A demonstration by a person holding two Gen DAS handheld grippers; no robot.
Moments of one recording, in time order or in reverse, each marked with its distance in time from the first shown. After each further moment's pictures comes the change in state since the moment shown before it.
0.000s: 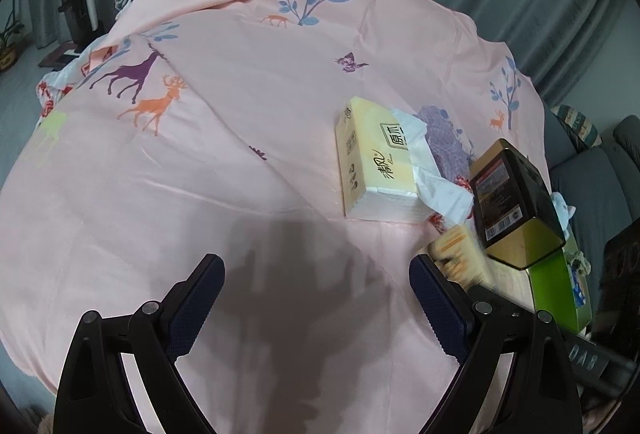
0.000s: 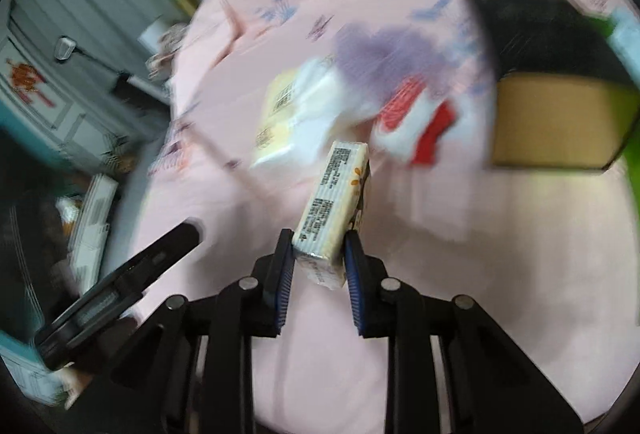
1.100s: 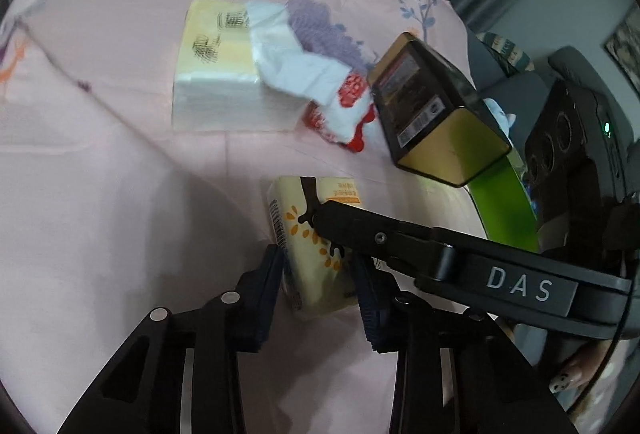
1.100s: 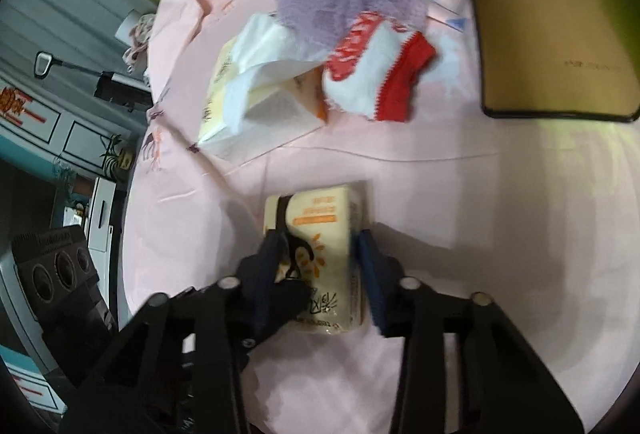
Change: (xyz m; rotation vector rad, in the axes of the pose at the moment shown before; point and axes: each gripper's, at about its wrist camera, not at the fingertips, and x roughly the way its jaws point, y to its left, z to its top) left arm 0.050 -0.076 -0.044 0.192 0.167 -0.259; right arm 0.022 -0.031 0.001 0.078 0.050 -0.043
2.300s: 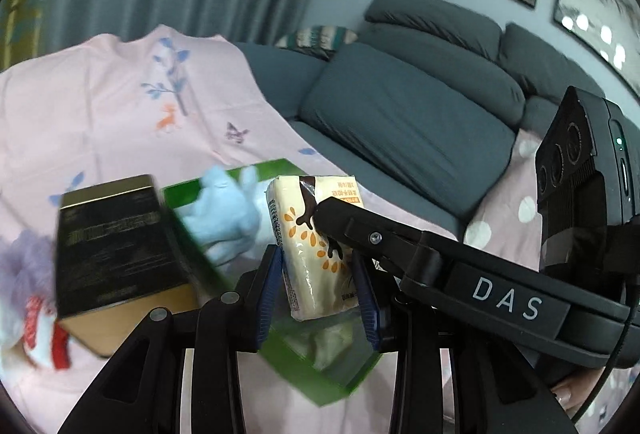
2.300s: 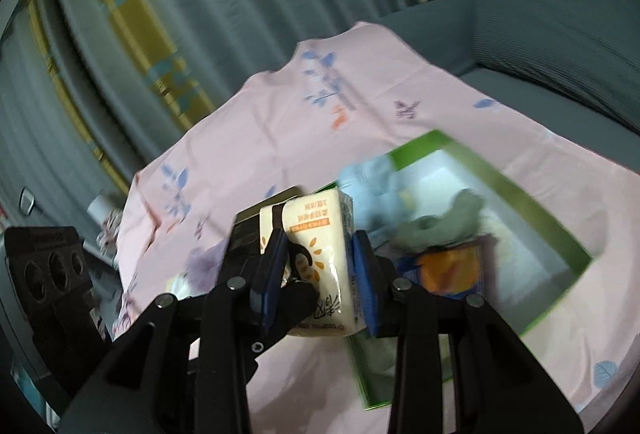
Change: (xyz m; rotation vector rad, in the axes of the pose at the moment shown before) left arm 0.041 -0.273 0.047 0.544 -0.135 -0.312; right arm -0.243 -0.139 -0.002 0.198 -0.692 -0.199
